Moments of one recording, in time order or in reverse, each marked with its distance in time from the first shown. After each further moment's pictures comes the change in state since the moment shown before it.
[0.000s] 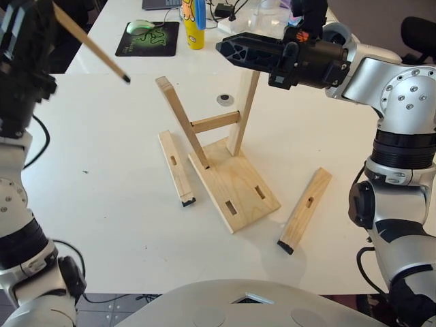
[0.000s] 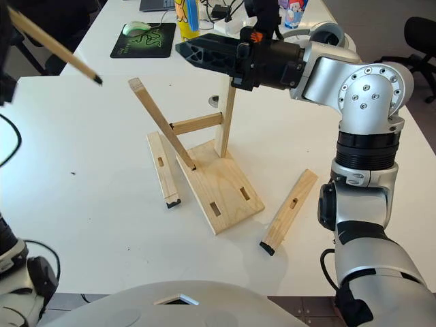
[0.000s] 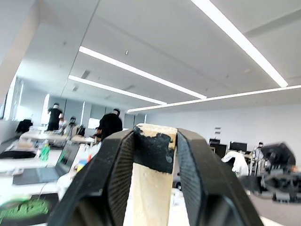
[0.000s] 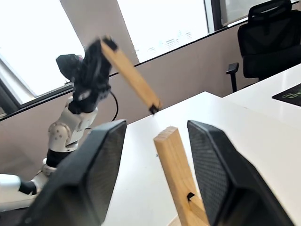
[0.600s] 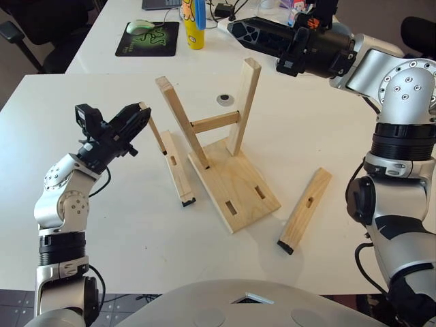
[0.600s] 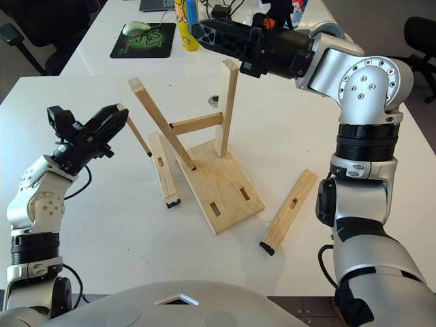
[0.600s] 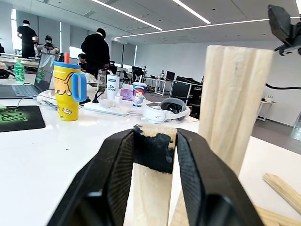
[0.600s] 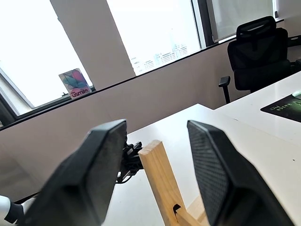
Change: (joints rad) left arm 0.028 -0.129 -0.302 0.265 0.342 -0.167 -0.238; right arm -0.041 0.024 -0.029 0.115 -0.083 -0.046 0.115
